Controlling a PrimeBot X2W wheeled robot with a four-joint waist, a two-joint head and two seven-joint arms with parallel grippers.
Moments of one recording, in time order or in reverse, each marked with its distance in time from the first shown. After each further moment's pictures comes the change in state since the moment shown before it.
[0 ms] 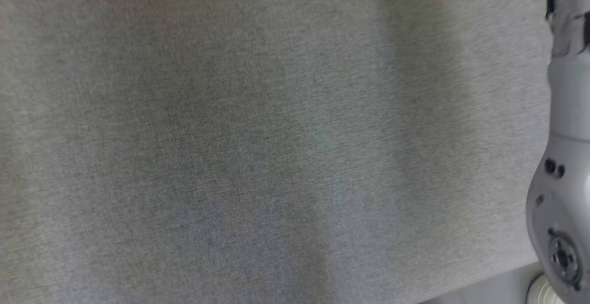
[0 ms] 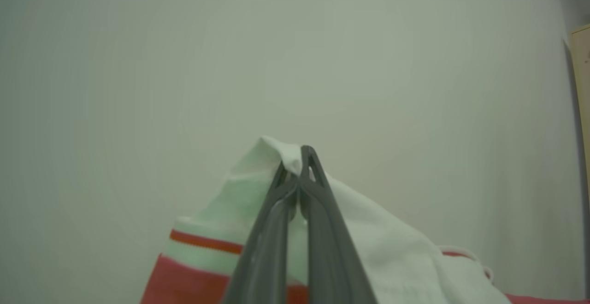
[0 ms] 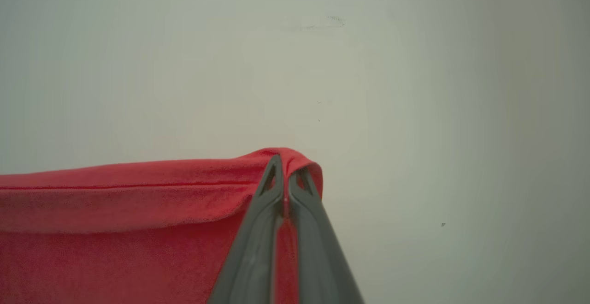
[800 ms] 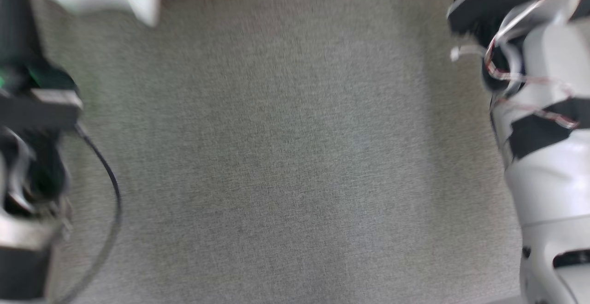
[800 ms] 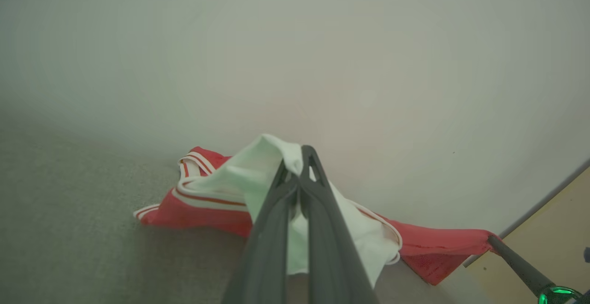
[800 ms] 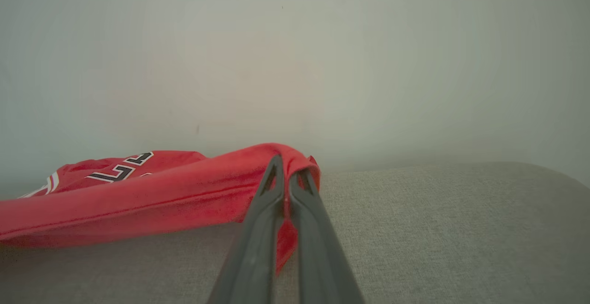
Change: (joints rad) left arm 0.770 -0.034 -0.011 -0.146 -0.281 -0.006 0.083; right arm 0.338 -0.068 0.104 0.154 -0.001 0.000 0.170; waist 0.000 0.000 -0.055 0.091
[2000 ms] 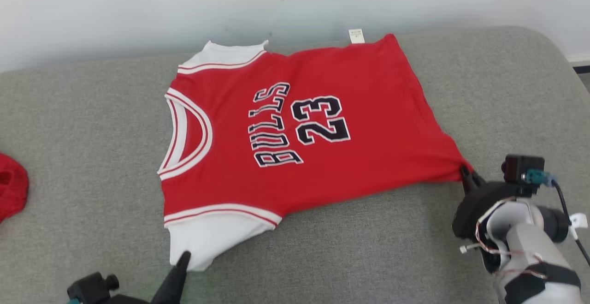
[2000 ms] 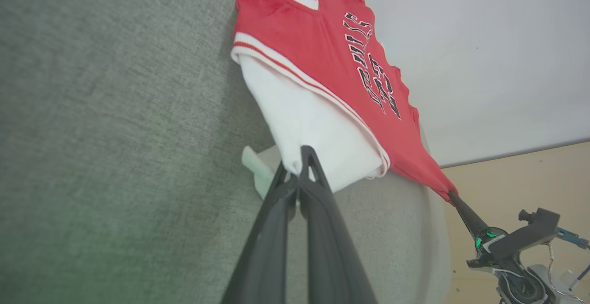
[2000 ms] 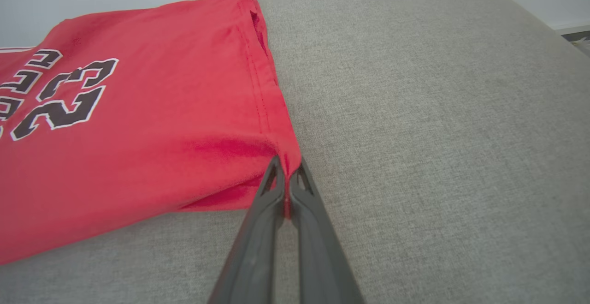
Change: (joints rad) left arm 0.673 -0.107 -0.170 0.154 -0.273 -0.022 0.182; right arm 0.534 -0.038 -0.098 0.223 -0.040 0.000 0.120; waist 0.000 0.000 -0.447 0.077
